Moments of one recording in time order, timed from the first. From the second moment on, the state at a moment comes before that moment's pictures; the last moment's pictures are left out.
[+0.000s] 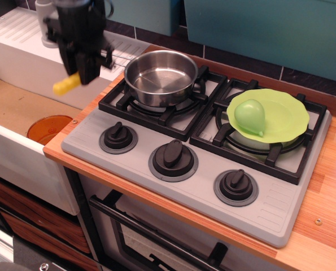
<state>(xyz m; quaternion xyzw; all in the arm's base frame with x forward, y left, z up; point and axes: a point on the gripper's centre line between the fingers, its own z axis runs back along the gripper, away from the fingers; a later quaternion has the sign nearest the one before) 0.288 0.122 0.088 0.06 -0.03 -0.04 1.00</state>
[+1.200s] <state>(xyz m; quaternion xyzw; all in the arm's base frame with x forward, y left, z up) 0.373 0.058 0.099 0.06 -0.05 0.01 1.00</state>
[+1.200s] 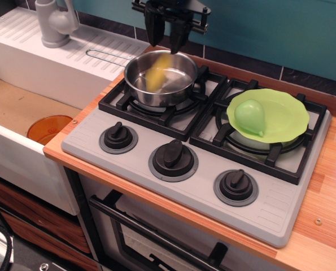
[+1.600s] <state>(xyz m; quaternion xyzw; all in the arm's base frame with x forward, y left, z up) 0.371 0.056 0.098 0.07 -0.04 0.01 1.00</state>
